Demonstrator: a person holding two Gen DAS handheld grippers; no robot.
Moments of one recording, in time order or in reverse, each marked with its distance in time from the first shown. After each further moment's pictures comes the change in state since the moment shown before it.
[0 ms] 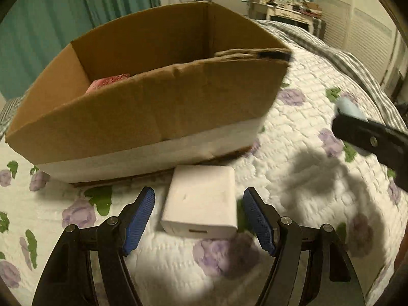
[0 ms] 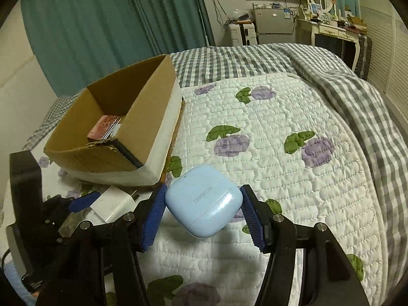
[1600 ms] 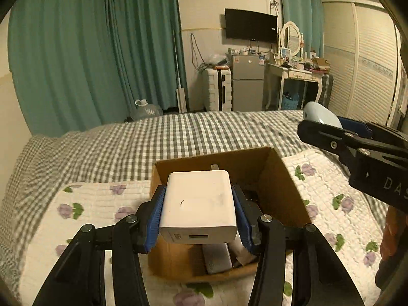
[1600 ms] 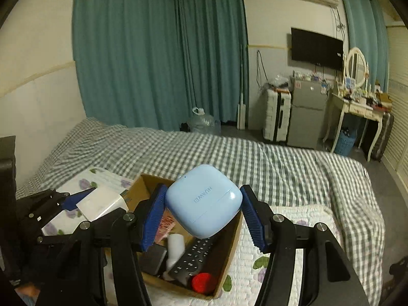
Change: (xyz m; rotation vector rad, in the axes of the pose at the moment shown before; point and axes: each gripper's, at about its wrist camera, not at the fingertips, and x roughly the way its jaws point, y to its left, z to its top) left arm -0.097 0.098 0.105 -0.052 -0.318 0.036; right arm -0.038 0.127 0.145 -0.253 -0.261 0.052
